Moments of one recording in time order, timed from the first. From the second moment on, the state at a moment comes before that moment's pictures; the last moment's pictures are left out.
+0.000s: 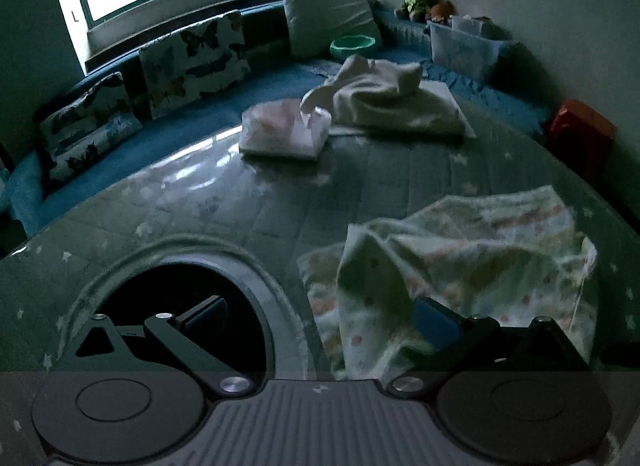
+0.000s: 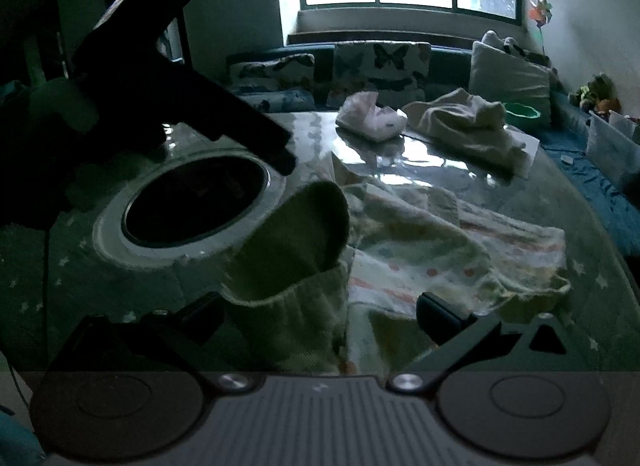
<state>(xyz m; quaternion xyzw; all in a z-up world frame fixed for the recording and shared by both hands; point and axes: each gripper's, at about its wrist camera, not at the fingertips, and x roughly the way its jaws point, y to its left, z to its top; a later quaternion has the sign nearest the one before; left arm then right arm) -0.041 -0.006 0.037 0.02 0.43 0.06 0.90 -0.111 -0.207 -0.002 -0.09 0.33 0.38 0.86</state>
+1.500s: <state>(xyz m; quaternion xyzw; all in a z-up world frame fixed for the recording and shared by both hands) -0.086 0.027 0.002 -0.03 0.47 0.00 0.88 -0.057 -0.202 0.006 -0.08 0.32 0.34 0.88</state>
